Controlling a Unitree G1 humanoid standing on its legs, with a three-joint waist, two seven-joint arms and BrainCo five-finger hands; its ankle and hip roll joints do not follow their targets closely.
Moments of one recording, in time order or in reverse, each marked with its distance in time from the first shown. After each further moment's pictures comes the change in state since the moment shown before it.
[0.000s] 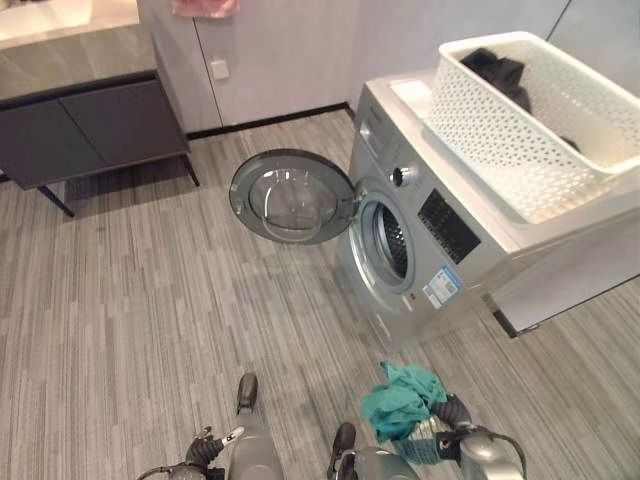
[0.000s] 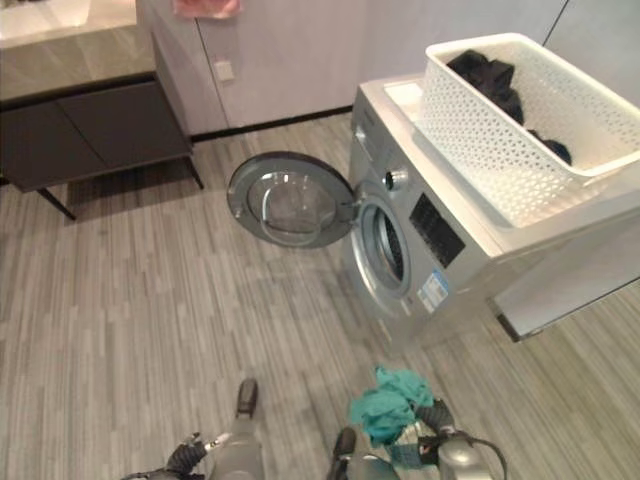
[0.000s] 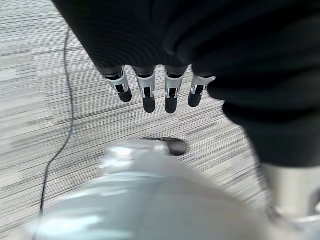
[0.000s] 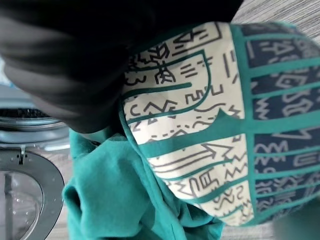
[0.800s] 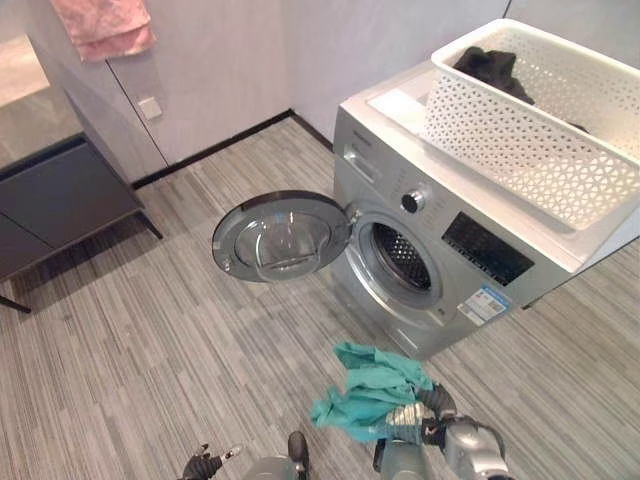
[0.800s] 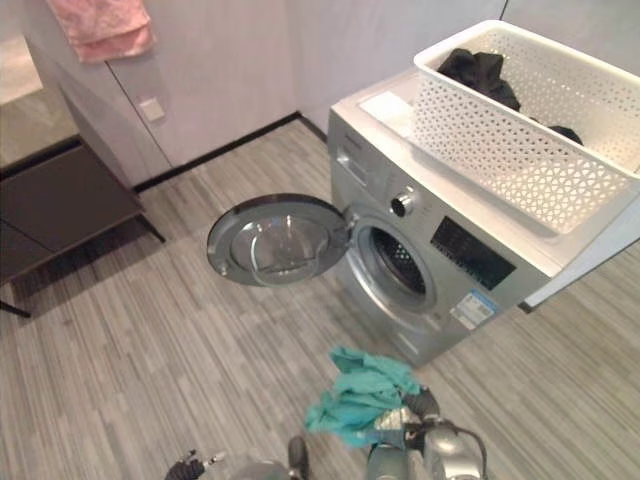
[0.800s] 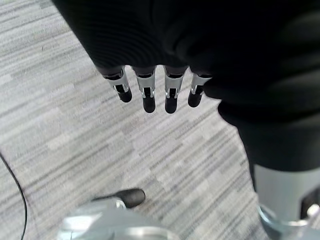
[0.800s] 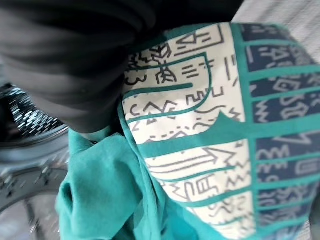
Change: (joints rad) left arm 0.039 -0.018 -0.008 0.017 0.010 -0.011 0.009; right arm 0.022 0.071 -0.033 0.007 0.091 0.004 -0.001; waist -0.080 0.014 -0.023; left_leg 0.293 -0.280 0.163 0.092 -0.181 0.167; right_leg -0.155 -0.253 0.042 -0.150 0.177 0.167
